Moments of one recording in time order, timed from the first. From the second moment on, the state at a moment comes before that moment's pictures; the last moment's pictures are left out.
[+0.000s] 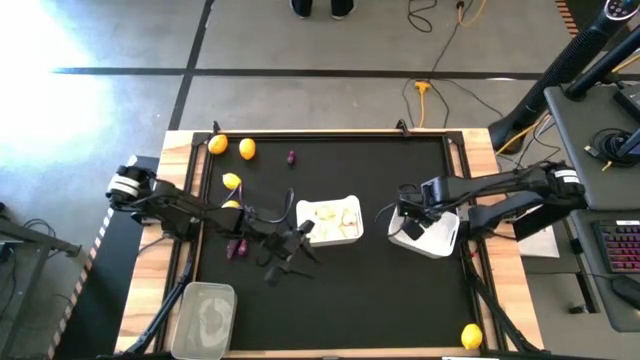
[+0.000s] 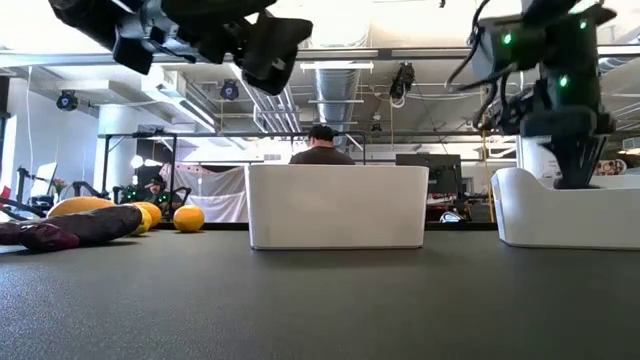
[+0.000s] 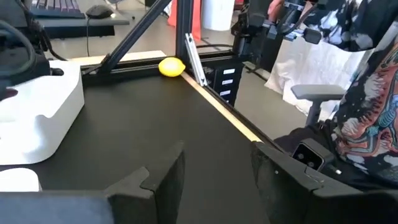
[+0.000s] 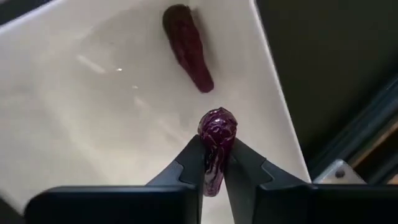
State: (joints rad) left arm -0.19 1.53 0.70 0.58 0.36 -0.01; right arm -0.05 1.27 0.77 -1.13 0.11 0.80
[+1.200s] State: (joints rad) left arm -0.01 1.52 0.76 0.53 0.35 0.09; right arm -0.31 1.45 0.96 -1.25 0.32 0.52
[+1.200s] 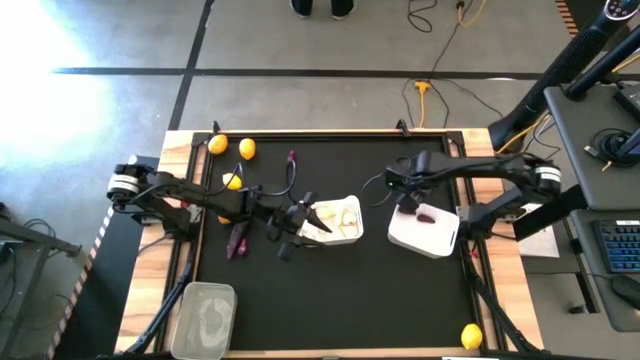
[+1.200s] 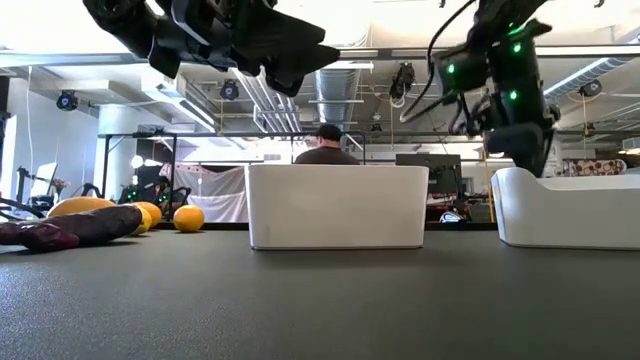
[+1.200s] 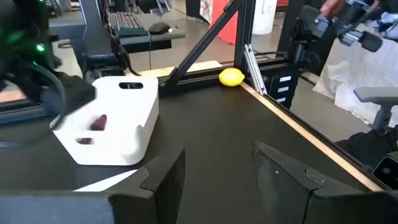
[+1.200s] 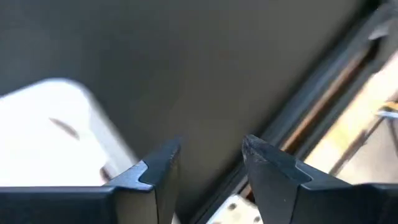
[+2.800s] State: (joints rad) left arm 0.04 1.21 0.60 0.26 0.35 0.32; right arm -0.06 1.44 0.96 -1.27 -0.12 0.68
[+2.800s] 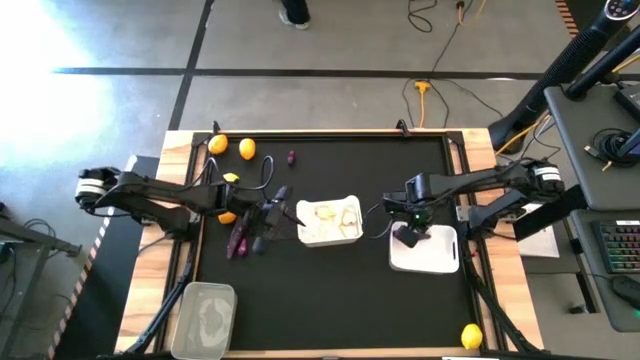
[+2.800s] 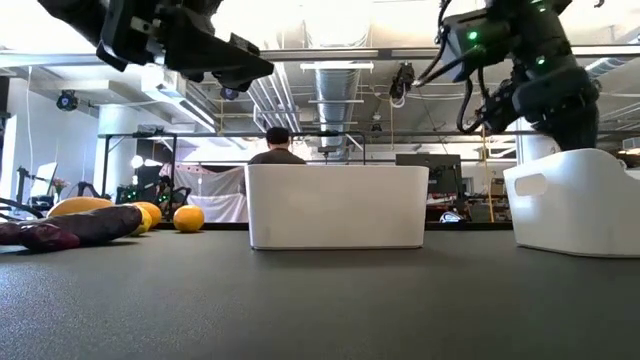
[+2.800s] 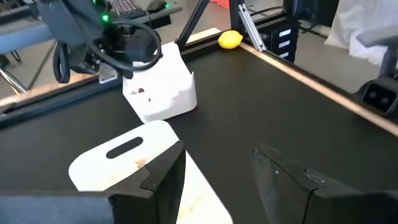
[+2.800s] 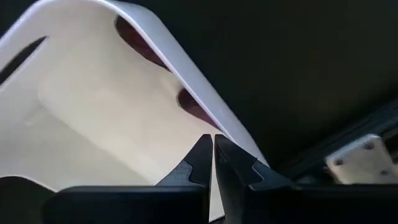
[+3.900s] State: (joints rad) left arm 0.24 1.04 0.59 0.00 0.02 0.09; right arm -0.31 1.71 1.38 -0.59 -0.08 -0.13
